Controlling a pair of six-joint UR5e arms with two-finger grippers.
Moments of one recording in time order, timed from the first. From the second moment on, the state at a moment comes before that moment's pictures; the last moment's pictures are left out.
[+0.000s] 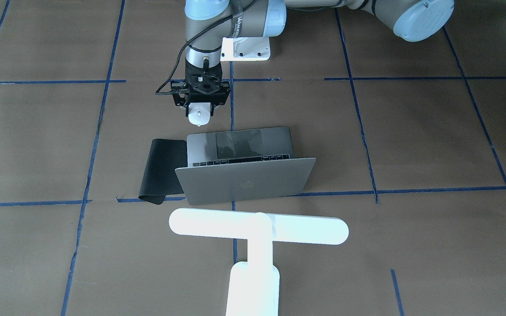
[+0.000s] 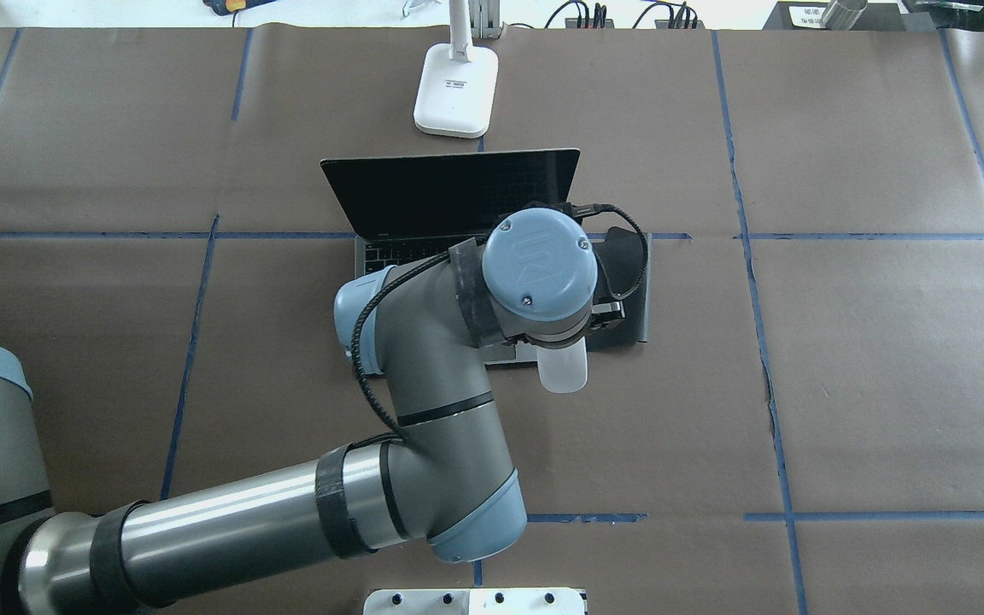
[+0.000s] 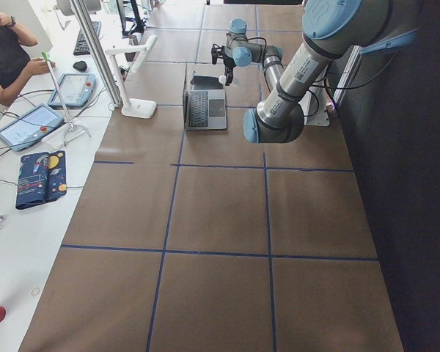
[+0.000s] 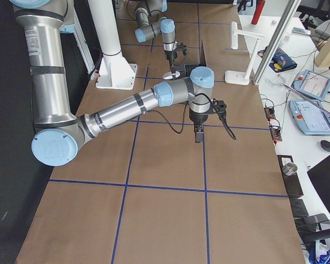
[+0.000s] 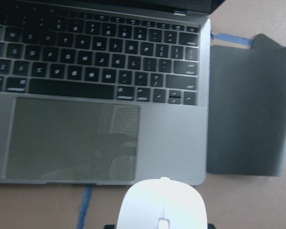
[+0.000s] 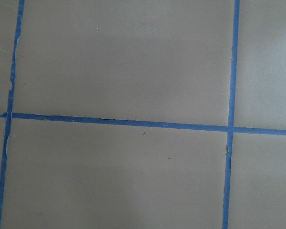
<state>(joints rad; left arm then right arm) -0.41 -2.61 -1.41 -1.67 -1.72 -1.46 1.40 -1.49 1.90 -1.76 2.27 0.19</state>
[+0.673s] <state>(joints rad) -0.43 -2.84 -0.92 -1.99 -1.72 -1.47 1.44 -1.49 1.84 -1.76 2.33 0.08</state>
